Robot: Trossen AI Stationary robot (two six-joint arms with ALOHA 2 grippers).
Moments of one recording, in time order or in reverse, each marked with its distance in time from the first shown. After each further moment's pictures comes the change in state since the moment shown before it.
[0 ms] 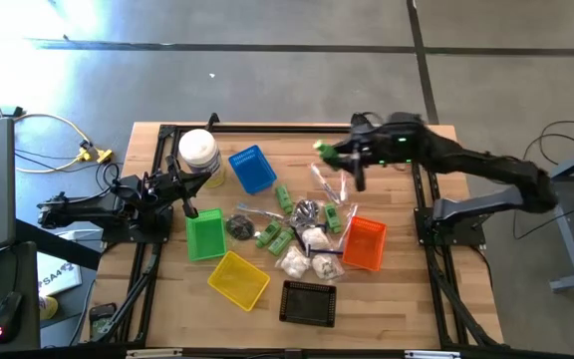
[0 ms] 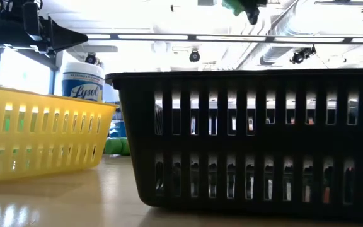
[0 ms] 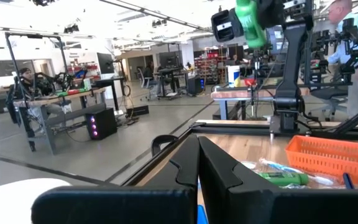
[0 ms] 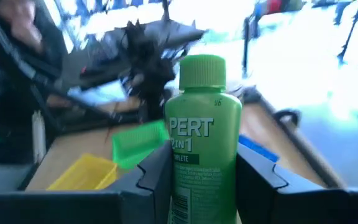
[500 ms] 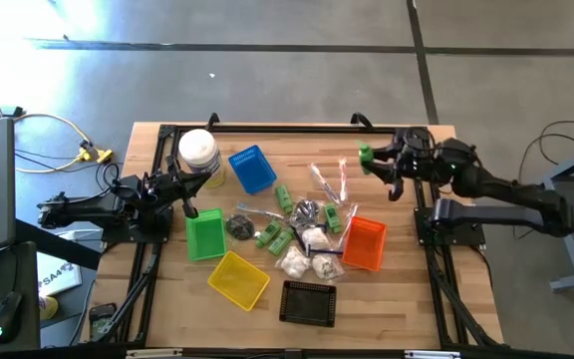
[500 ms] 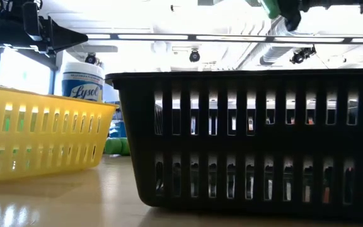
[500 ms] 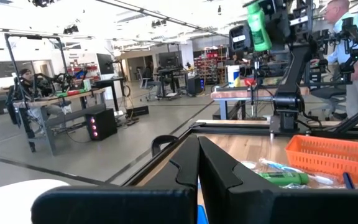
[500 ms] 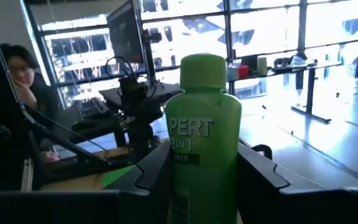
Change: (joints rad) left arm 0.000 0.000 0.000 0.000 0.002 0.005; right arm -0.006 -0.473 -0.449 0.256 0.101 0.055
